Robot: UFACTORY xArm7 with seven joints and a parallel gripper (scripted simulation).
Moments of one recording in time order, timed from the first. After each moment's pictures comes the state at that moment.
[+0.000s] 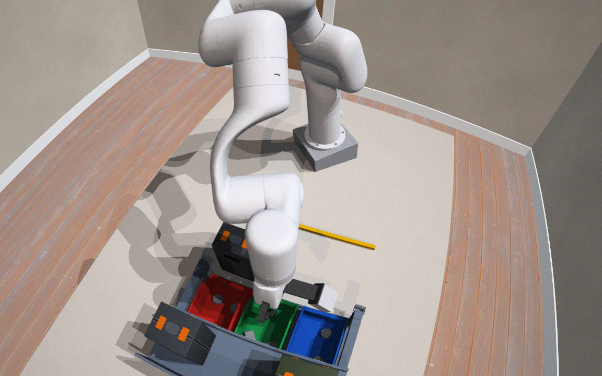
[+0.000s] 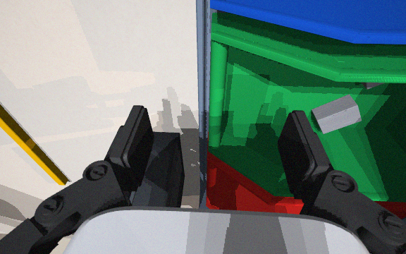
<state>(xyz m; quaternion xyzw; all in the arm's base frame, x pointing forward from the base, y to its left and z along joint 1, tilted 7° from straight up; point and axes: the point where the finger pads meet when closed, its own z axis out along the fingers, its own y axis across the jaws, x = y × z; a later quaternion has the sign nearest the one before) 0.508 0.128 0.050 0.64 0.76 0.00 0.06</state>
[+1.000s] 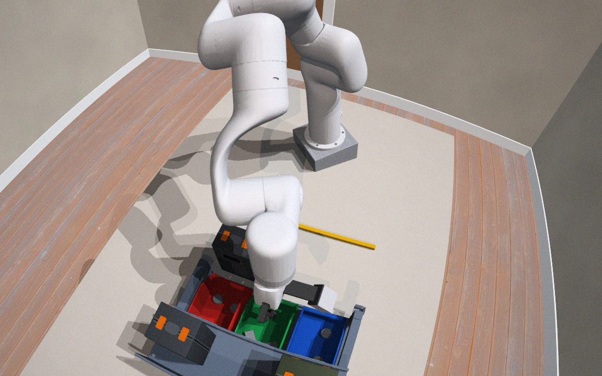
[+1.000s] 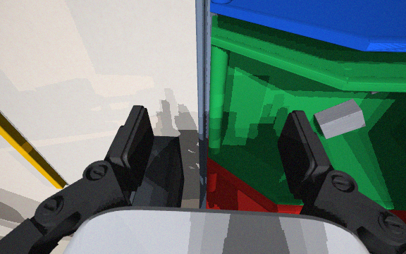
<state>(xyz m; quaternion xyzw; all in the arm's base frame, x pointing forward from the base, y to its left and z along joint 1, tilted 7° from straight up) 0.508 0.128 0.044 0.64 0.76 0.00 0.06</state>
